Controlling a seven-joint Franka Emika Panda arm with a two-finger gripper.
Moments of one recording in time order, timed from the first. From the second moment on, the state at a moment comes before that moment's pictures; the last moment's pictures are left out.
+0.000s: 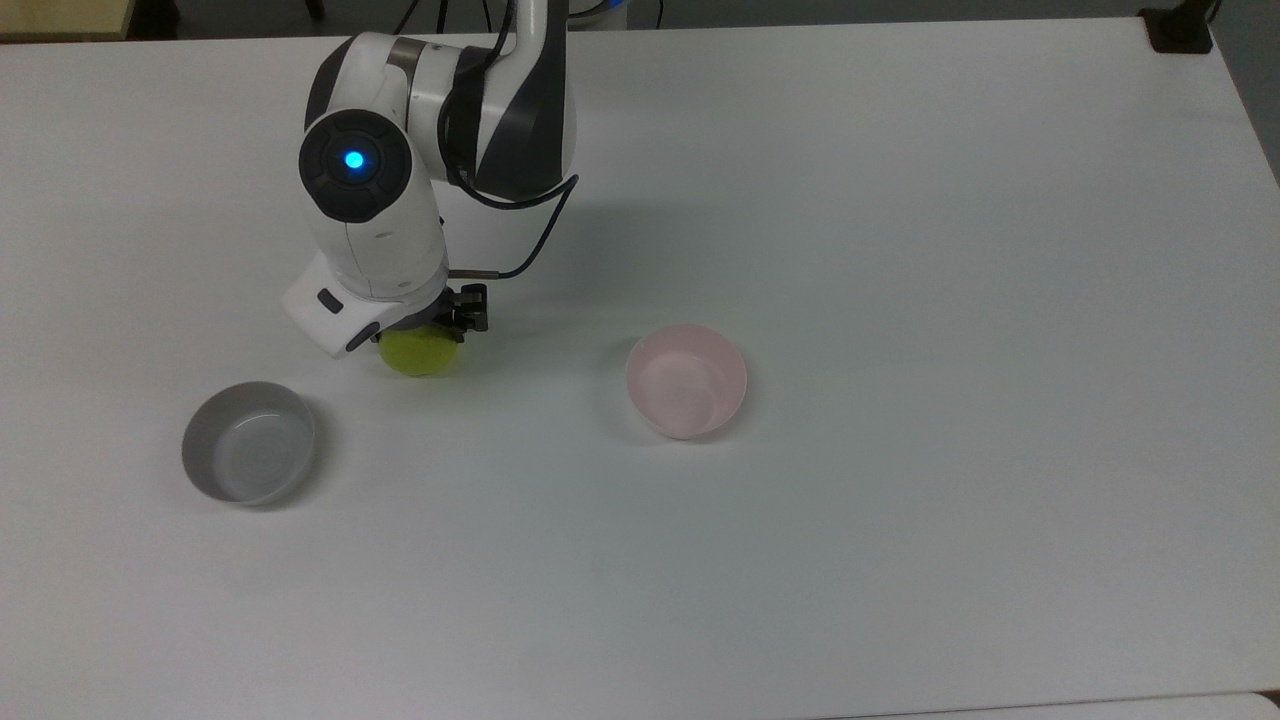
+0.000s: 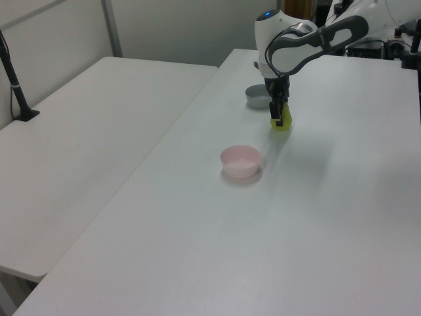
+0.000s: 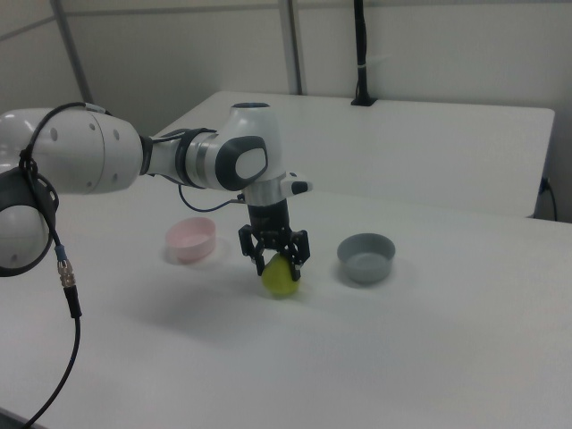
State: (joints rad) arm 0.04 0.57 -0.19 -1.50 -0.04 1.95 -0.18
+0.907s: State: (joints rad) arm 0.04 0.36 -0.21 -1.49 -0.04 1.86 -0.18
